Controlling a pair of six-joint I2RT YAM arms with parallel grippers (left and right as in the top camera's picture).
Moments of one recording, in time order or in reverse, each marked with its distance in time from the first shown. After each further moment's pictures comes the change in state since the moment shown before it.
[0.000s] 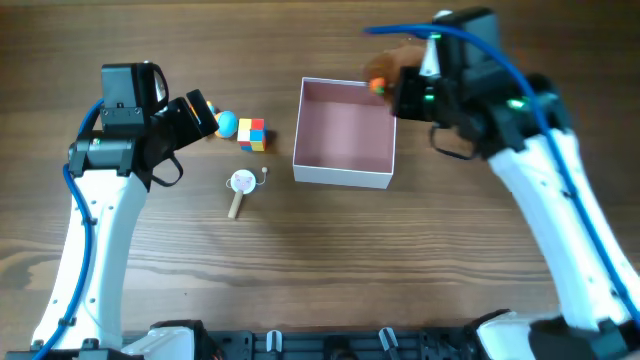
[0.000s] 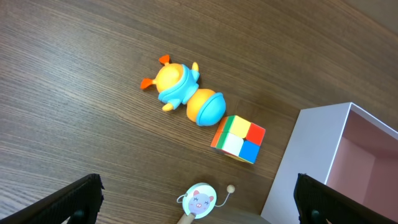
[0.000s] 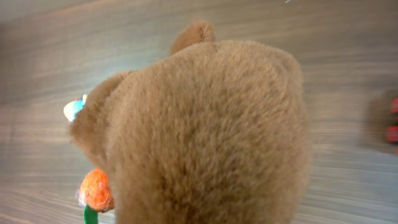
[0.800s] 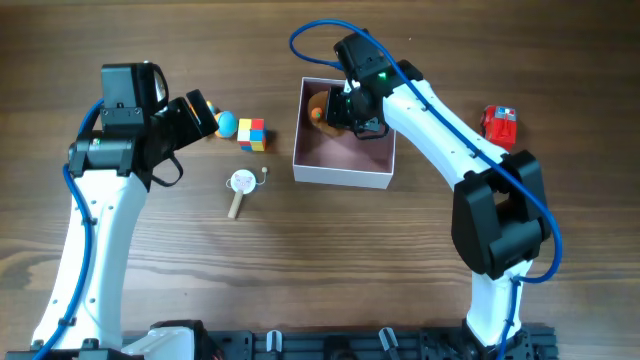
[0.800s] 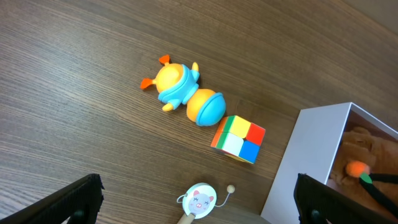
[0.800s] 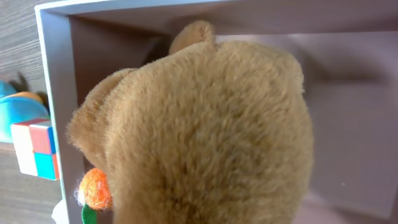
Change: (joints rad) left arm 0.000 0.000 0.000 0.000 0.000 0.000; right arm 0.068 0.513 -0.010 0.251 -0.142 0.122
